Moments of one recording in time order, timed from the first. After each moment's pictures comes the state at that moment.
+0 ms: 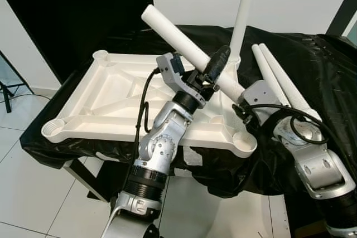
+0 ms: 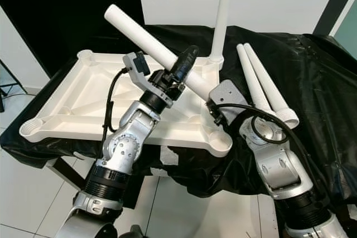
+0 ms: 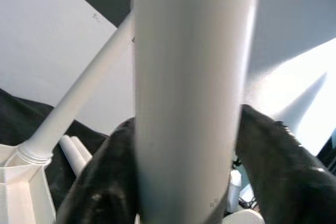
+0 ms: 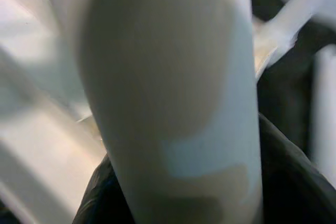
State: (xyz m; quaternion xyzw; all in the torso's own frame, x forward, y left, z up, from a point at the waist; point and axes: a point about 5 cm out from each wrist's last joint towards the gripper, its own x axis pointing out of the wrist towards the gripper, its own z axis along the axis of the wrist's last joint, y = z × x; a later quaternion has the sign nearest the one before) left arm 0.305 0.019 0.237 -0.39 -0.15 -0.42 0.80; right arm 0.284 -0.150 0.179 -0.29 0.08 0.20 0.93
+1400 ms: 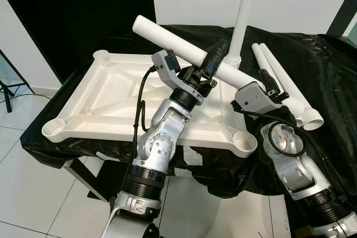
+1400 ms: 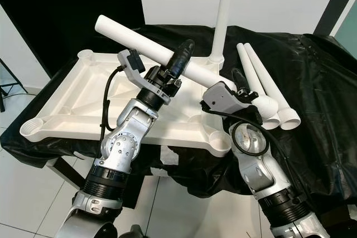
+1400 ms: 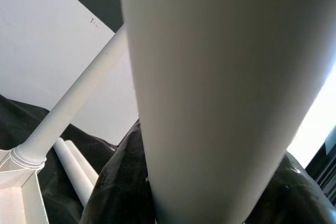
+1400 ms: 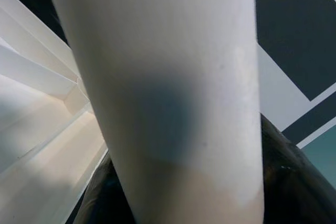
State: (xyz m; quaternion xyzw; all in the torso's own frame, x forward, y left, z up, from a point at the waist) left arm 0.304 0.020 0.240 -0.40 -0.16 -0.43 0.80; right arm 0.297 -0.146 0.187 -0.44 -0.14 -0.03 0.89
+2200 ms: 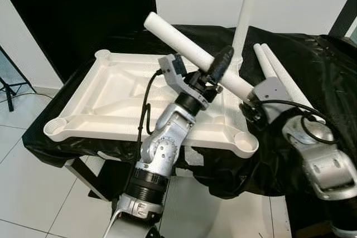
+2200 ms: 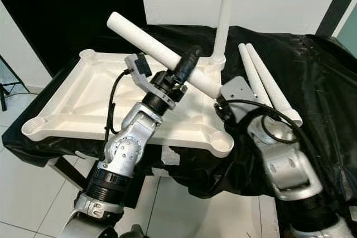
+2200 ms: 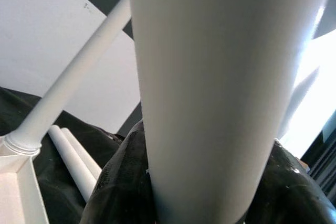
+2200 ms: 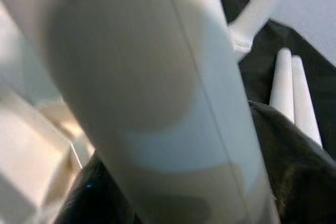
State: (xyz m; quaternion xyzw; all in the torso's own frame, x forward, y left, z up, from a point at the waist) left arm 0.299 0.010 0.234 -0.39 -0.14 -0.44 0.80; right arm 0.276 -0.173 0.194 -0.33 0.07 0.19 0.92
